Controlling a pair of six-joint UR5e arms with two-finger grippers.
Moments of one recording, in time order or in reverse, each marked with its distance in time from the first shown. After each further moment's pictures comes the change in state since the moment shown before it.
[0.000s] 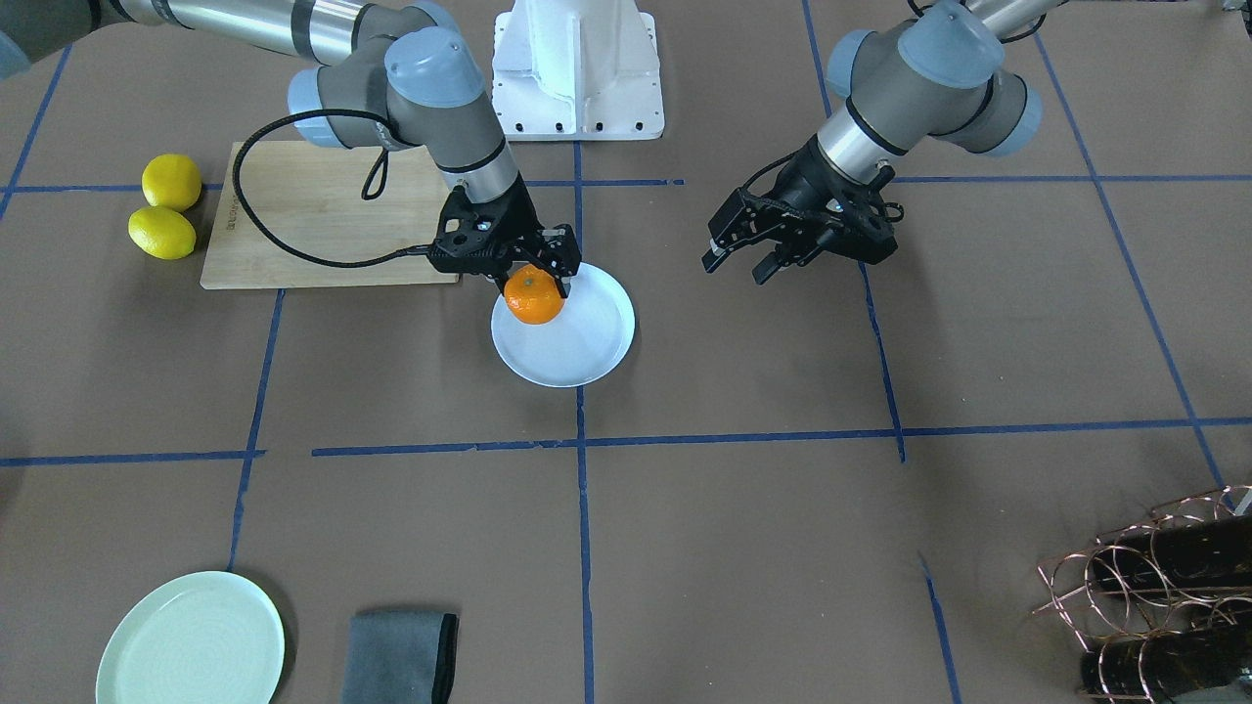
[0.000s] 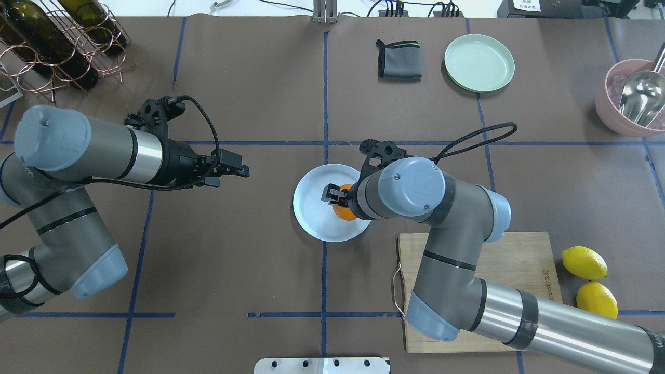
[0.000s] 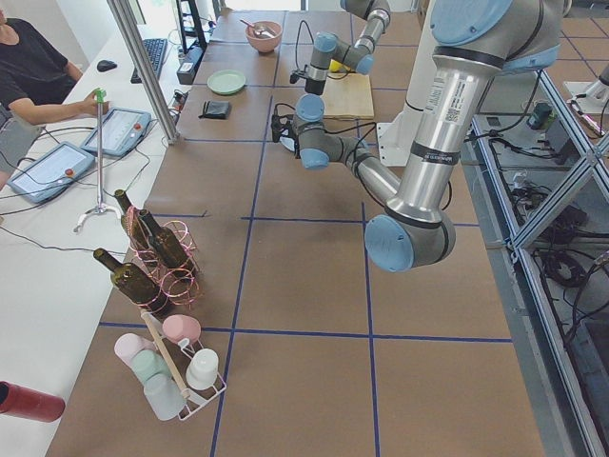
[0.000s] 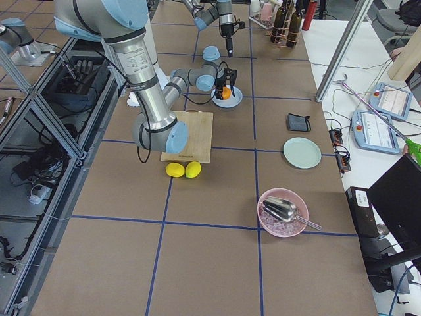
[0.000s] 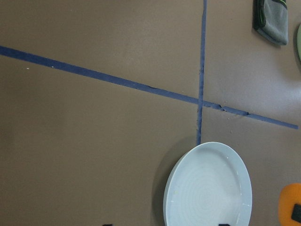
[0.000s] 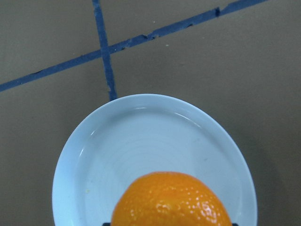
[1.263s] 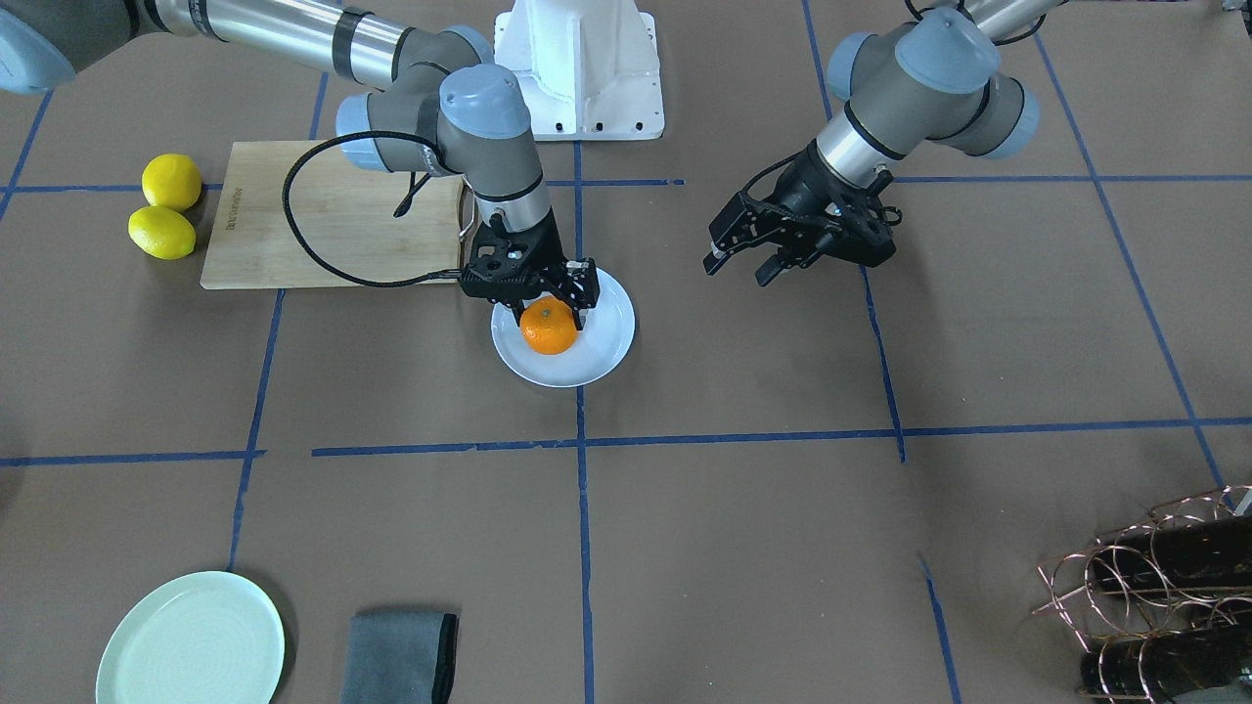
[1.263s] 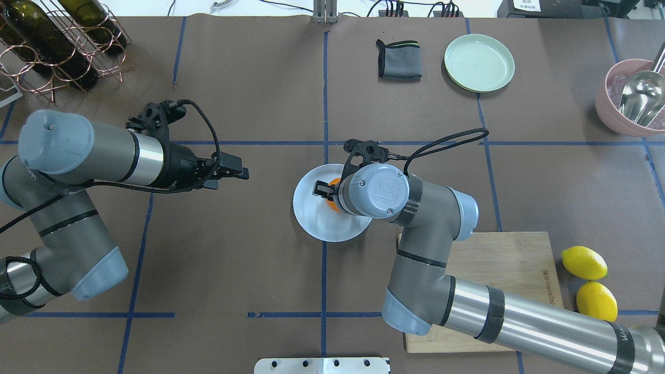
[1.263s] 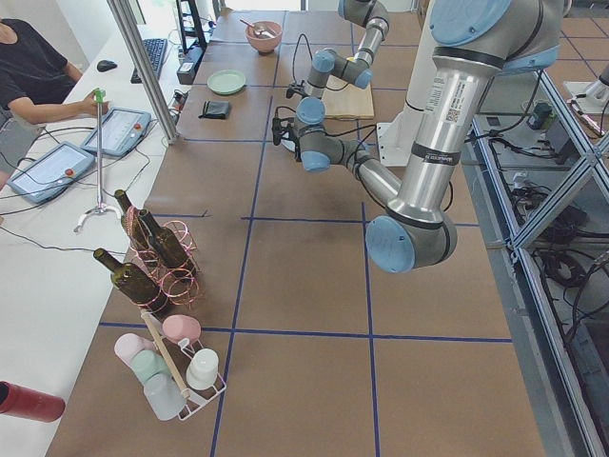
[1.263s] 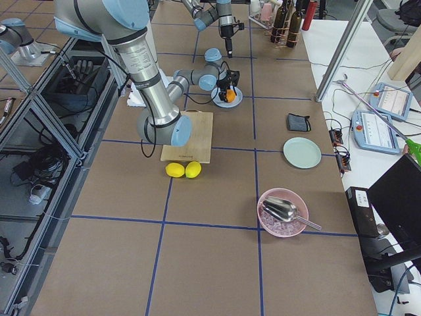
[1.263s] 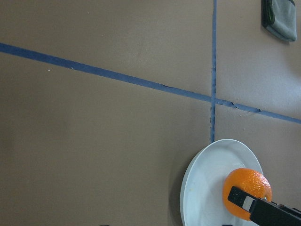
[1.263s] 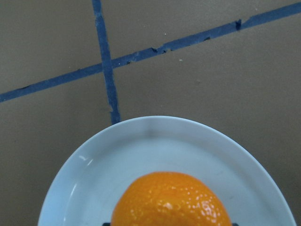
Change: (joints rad) left arm 0.008 0.003 0.010 -0.003 0.007 0.001; right arm -0.011 0.067 -0.117 -0.004 -0.093 -0.011
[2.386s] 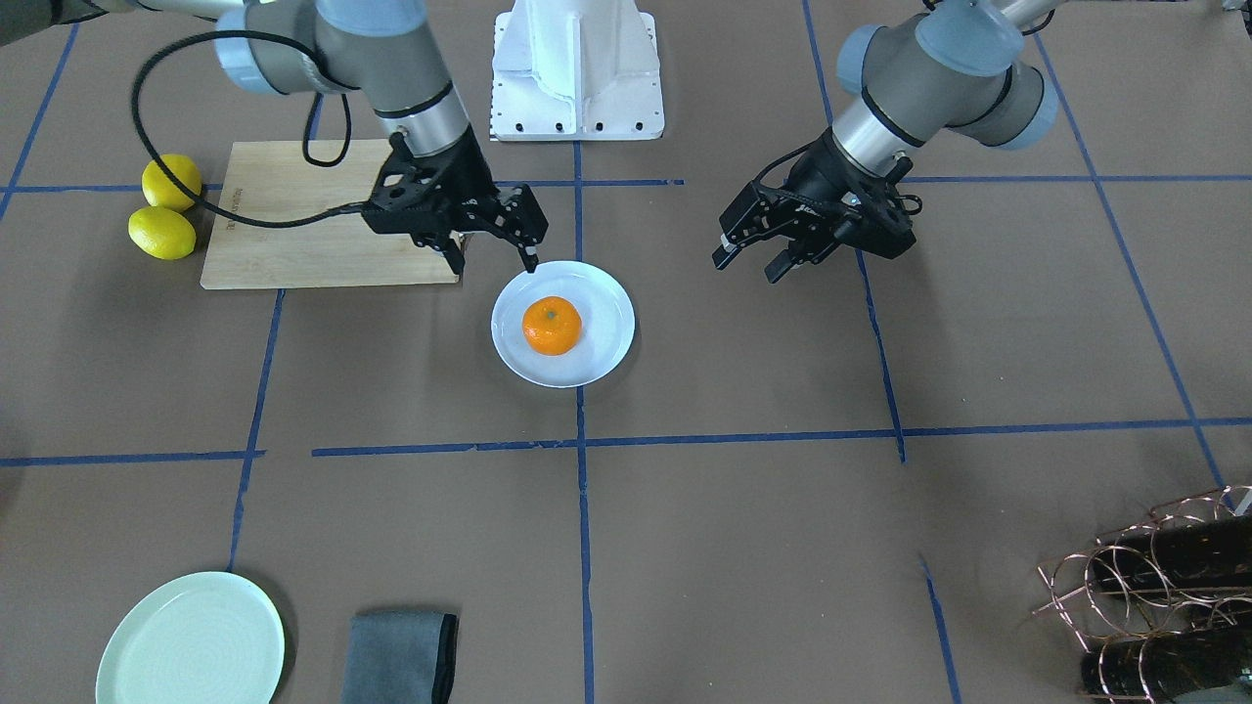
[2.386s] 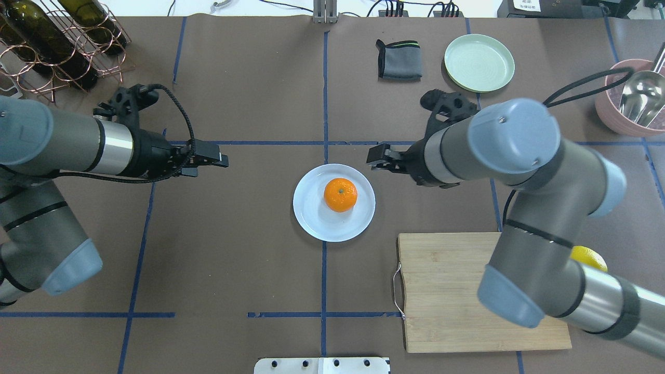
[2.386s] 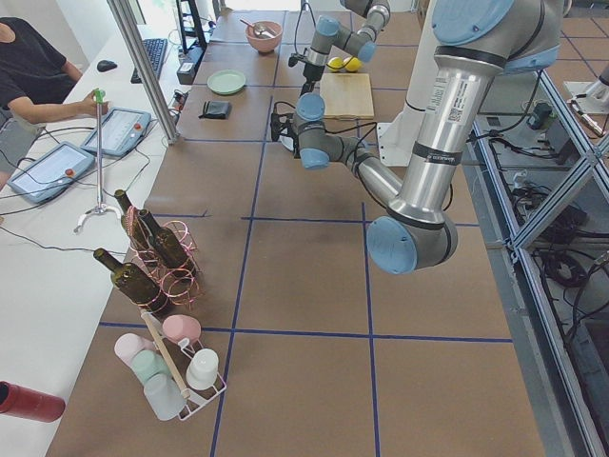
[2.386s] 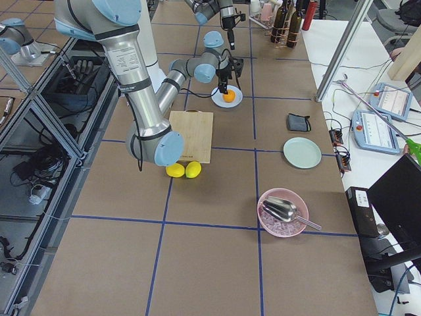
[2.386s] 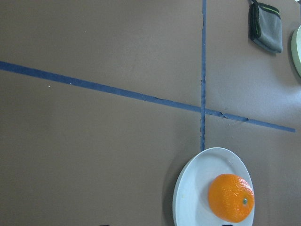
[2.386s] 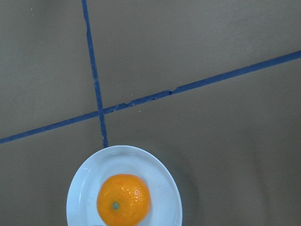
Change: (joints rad) left arm -0.085 0.103 -0.088 0.004 -0.024 0.109; right arm 0.233 -0.253 0.492 -0.198 0.264 -0.101
